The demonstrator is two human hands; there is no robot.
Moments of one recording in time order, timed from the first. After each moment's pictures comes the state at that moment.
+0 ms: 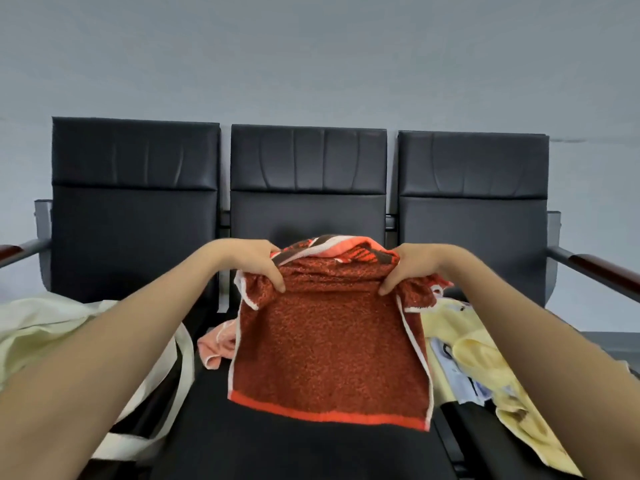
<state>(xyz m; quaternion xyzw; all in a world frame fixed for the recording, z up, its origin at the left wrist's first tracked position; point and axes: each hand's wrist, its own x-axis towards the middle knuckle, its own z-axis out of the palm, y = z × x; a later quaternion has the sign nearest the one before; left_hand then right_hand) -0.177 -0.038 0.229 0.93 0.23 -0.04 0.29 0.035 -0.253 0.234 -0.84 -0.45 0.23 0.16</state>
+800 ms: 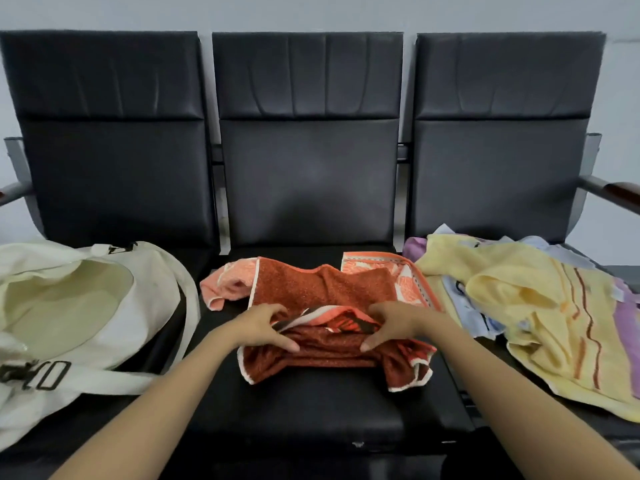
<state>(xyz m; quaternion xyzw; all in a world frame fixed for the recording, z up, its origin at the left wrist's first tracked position) -0.201 -0.051 0.004 0.91 0.30 -0.08 0.29 0.022 -0.251 0.019 -0.82 -0.50 0.28 0.02</state>
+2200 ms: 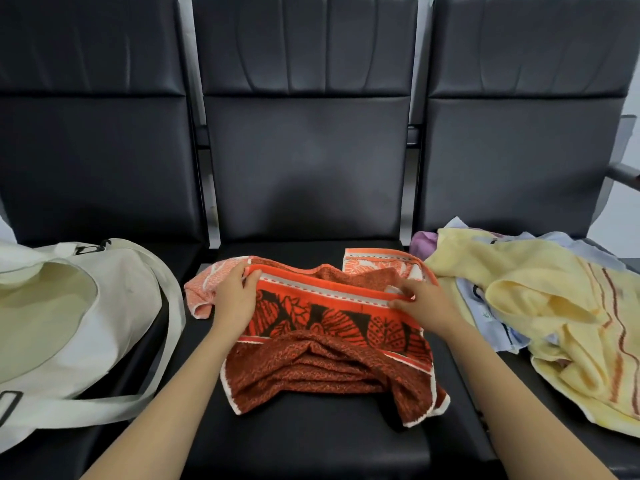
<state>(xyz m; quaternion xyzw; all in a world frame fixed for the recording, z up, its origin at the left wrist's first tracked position) -0.163 -0.027 0.006 0.77 0.42 0.32 0.36 0.061 -0.241 0.007 -0.87 -0.40 0.12 0.26</state>
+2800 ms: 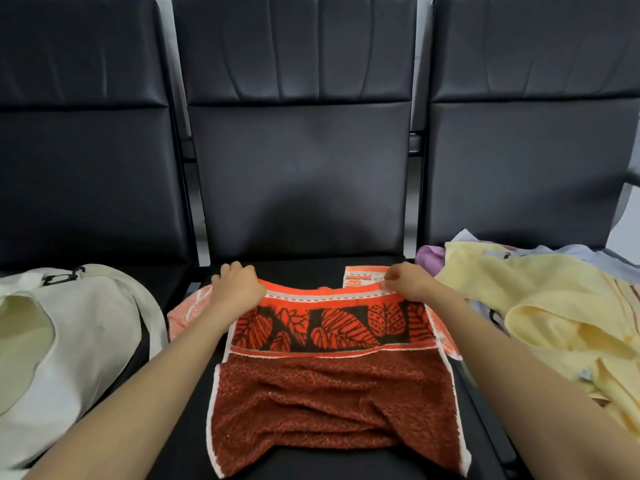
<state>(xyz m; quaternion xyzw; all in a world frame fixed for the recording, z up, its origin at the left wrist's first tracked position) -0.093 0.046 0.015 0.88 0.46 0.01 0.08 0.139 -0.156 0.015 -0.89 -0.39 0.18 0.14</state>
